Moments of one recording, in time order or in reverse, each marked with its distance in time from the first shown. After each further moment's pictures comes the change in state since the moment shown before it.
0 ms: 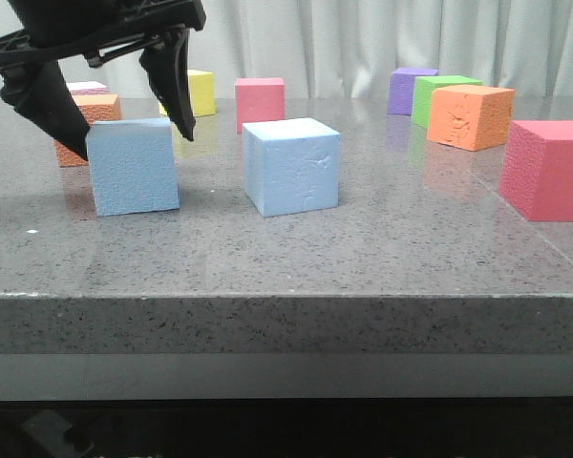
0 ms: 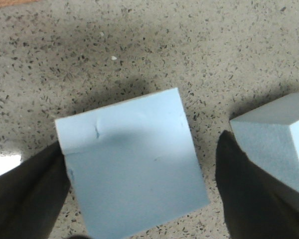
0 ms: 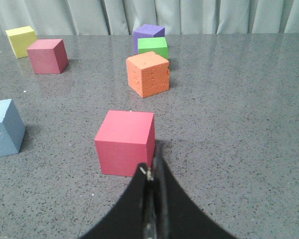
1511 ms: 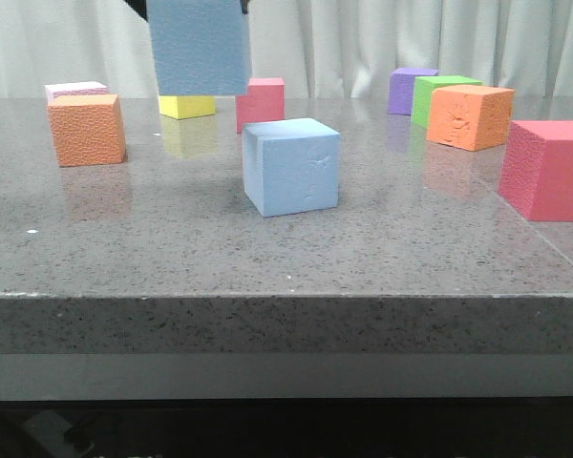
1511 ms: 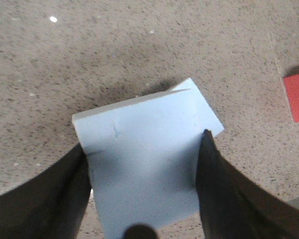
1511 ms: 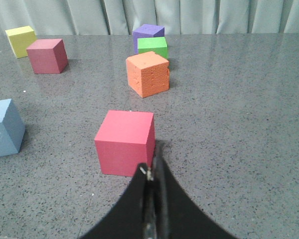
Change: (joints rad) left arm -0.104 0.019 -0.346 -0.039 0.256 0.105; right arm 0.000 0.000 0.000 0.000 0.000 0.000
